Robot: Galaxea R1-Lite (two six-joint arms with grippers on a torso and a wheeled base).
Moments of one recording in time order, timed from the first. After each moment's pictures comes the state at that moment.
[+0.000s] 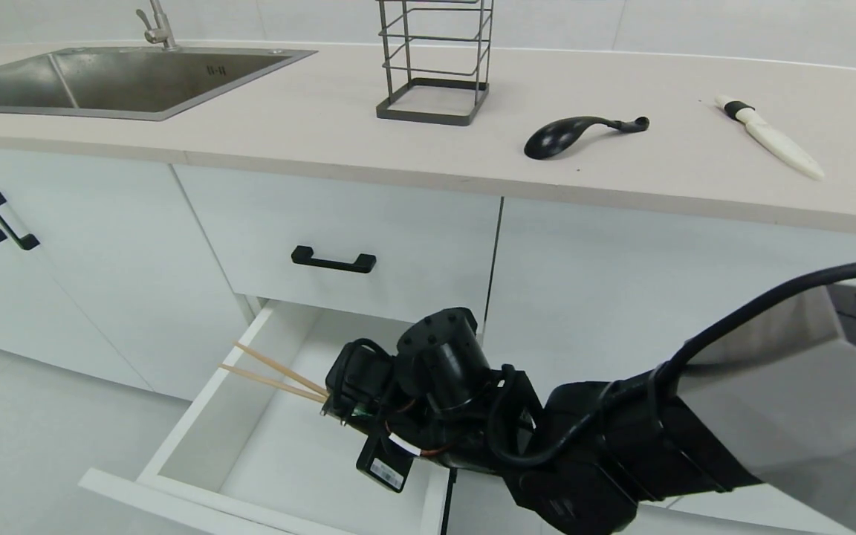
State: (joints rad) left arm 0.00 0.00 0.00 0.01 -0.01 -0.01; right arm 0.99 2.20 -1.18 -0.45 0.03 -0.32
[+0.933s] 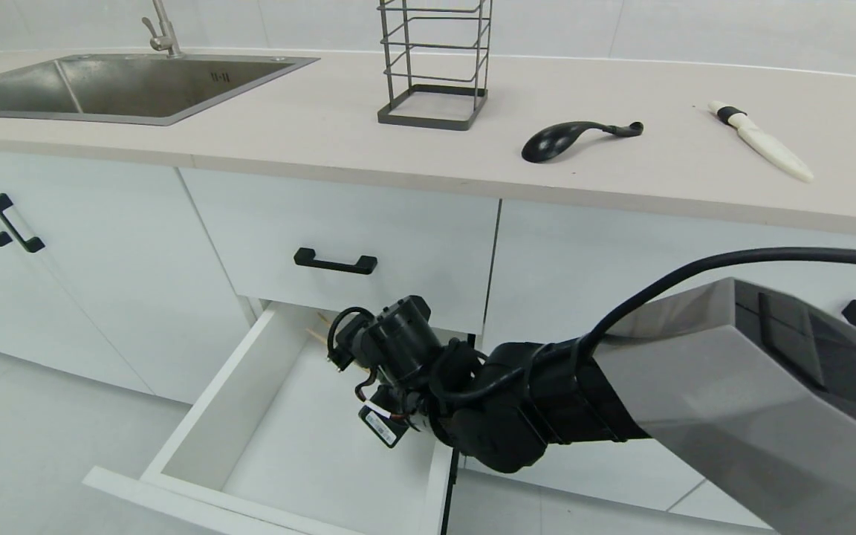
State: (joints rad) left arm 0.00 0.00 0.00 0.00 -0.01 -0.01; right arm 0.97 2.35 -1.51 -0.08 -0.29 -0.12
